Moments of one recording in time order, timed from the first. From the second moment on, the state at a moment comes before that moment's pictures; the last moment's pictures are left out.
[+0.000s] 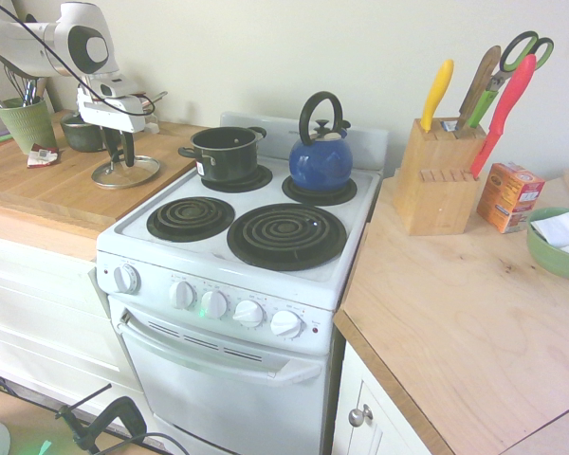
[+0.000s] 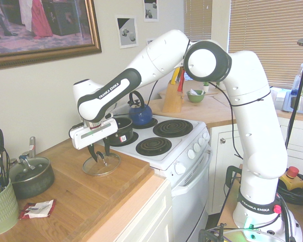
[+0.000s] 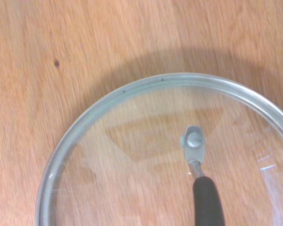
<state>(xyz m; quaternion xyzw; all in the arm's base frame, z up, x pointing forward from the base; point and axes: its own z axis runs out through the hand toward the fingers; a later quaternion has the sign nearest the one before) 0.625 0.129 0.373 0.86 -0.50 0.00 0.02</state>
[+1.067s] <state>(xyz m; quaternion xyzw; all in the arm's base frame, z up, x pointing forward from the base) 0.623 0.115 0.415 0.86 -0.51 0.03 0.00</state>
